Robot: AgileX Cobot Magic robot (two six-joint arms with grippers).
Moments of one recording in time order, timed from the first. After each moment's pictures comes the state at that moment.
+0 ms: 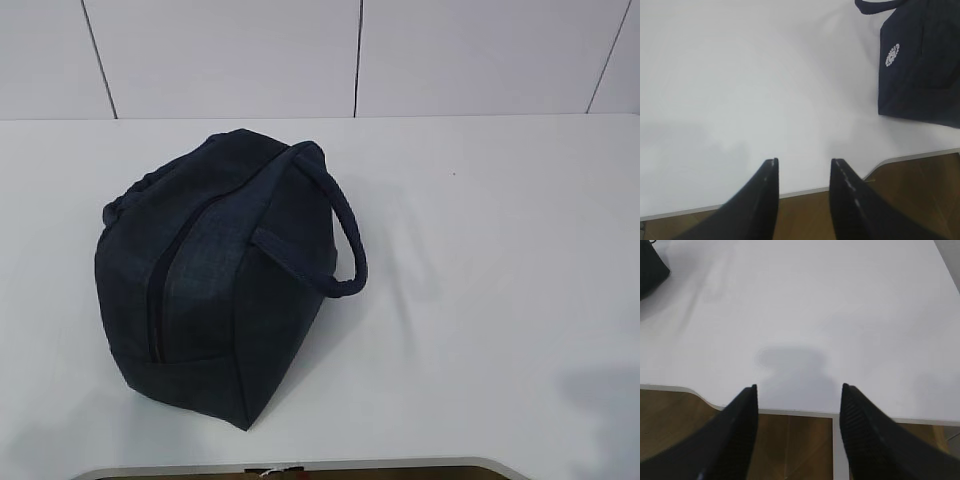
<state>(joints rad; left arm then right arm) -0.04 0.01 -0.50 -0.11 1.12 0.10 0.02 -0.02 -0.50 -0.01 1.14 -0.09</state>
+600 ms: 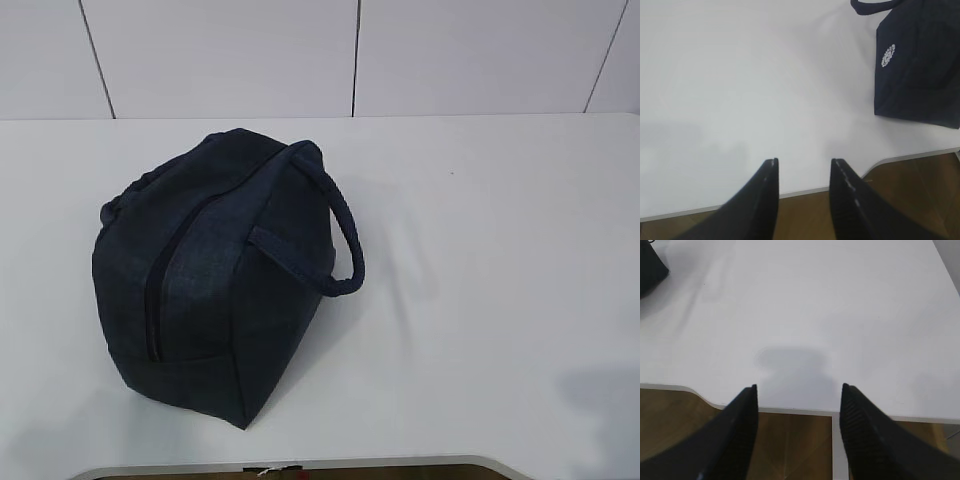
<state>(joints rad) -0.04 0.01 -0.50 -0.12 1.12 0.10 0.02 -0.02 -0.50 -0.01 1.14 -0.09</state>
